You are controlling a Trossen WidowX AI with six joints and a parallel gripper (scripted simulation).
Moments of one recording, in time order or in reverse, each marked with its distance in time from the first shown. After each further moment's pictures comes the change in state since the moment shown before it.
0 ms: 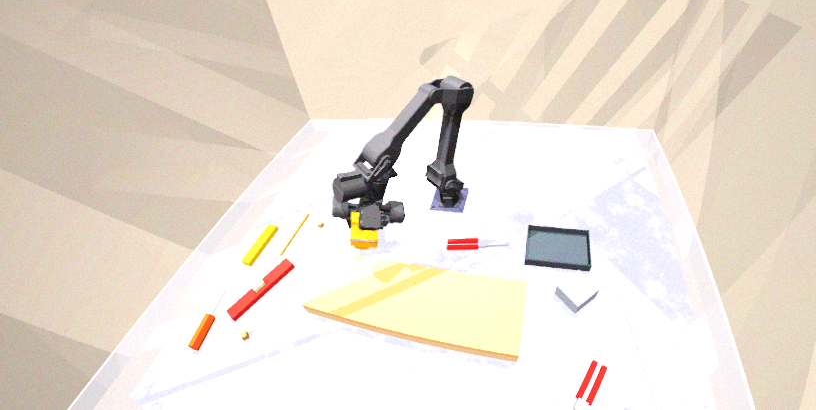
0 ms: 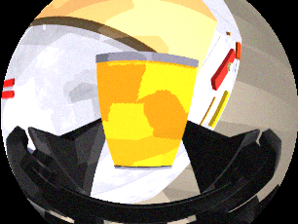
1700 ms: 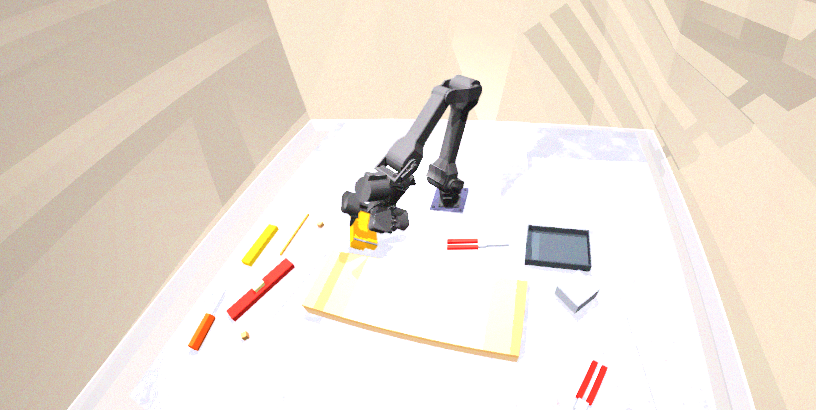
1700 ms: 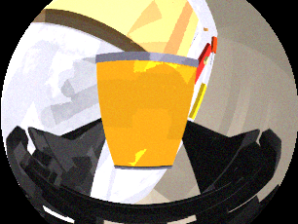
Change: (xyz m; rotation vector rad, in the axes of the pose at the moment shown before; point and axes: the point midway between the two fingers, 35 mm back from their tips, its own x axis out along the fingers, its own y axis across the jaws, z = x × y) arm 0.003 0.007 0.001 0.016 0.002 -0.278
